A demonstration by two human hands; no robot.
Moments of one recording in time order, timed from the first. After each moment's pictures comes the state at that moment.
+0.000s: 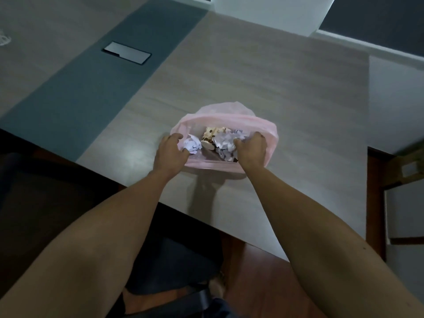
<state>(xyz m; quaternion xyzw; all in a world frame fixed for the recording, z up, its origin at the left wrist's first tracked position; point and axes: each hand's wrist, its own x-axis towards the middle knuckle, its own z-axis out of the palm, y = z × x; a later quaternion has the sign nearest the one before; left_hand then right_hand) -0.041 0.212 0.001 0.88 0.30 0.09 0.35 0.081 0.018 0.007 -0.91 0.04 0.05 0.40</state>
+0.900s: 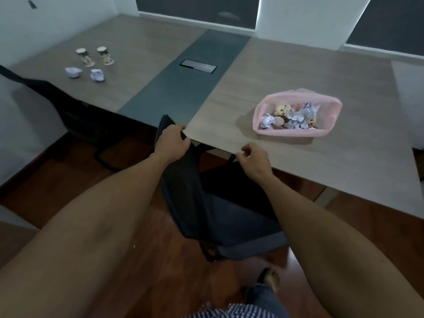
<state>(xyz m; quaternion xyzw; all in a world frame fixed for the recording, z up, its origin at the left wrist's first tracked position) -0.380 0.408 0.097 0.93 0.24 0.08 0.28 -0.294 0.155 0.058 -0.90 -0.14 0.10 0.40</state>
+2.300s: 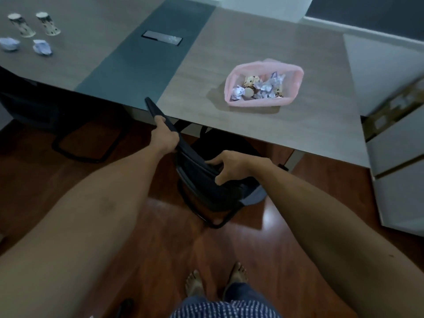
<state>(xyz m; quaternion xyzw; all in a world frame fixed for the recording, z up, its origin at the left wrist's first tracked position) -0.409 0.347 0.058 0.82 0.33 0.00 0.47 -0.386 0.106 0.101 -0.84 -0.34 0.39 0.16</state>
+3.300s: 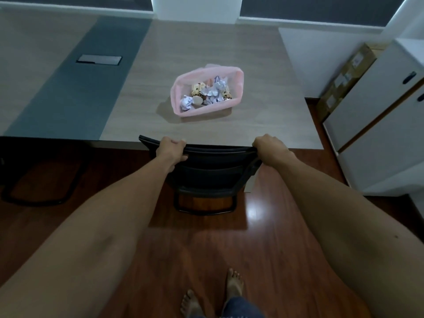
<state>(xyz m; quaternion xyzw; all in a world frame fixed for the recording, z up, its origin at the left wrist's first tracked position) -0.313 0.202 0.042 0.73 0.33 -0.02 0.60 -0.284 -0.094 0.084 -0.98 -0.15 0.12 -0.06</state>
